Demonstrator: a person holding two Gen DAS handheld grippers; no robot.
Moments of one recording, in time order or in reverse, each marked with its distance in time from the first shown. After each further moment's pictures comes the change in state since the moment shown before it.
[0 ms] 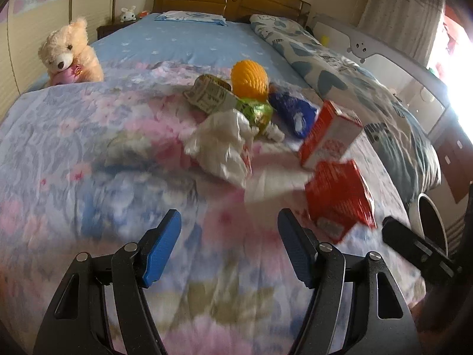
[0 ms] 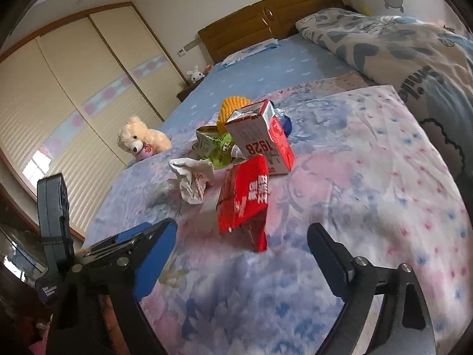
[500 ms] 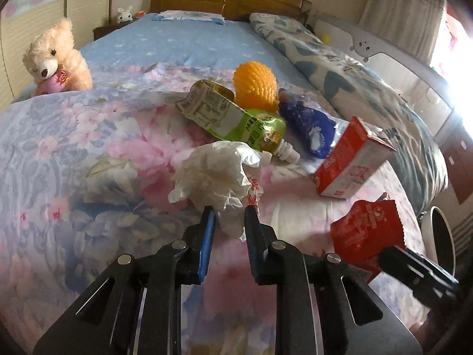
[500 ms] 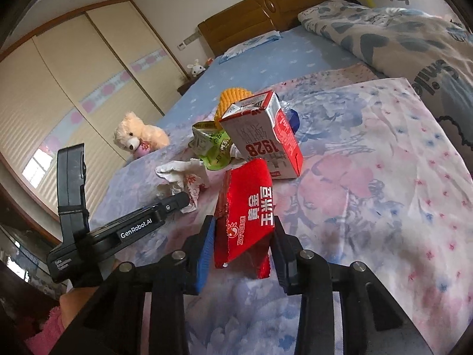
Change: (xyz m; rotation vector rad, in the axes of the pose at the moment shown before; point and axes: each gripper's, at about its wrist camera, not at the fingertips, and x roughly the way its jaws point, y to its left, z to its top) left arm 0.032 0.003 0.021 0.018 0.001 0.000; right arm 0.024 -0.006 0.008 0.012 0.028 0.018
